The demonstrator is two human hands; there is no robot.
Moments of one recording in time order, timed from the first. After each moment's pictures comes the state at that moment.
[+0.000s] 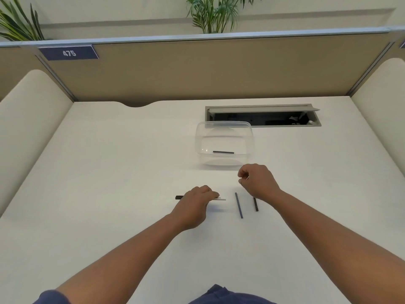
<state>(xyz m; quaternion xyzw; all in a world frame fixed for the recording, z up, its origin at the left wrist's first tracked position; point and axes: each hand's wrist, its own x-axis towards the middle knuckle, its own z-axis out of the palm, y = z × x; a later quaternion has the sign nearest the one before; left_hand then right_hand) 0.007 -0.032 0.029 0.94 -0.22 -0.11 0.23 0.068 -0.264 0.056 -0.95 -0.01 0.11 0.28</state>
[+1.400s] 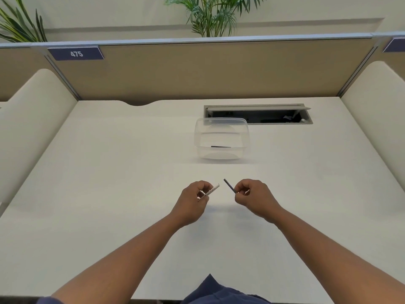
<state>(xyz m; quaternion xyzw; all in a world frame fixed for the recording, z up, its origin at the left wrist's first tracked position) -0.035 -0.040 0.052 0.87 0.00 -0.13 0.47 -0.025 -0.263 0.072 -0.87 0.05 0.17 0.46</state>
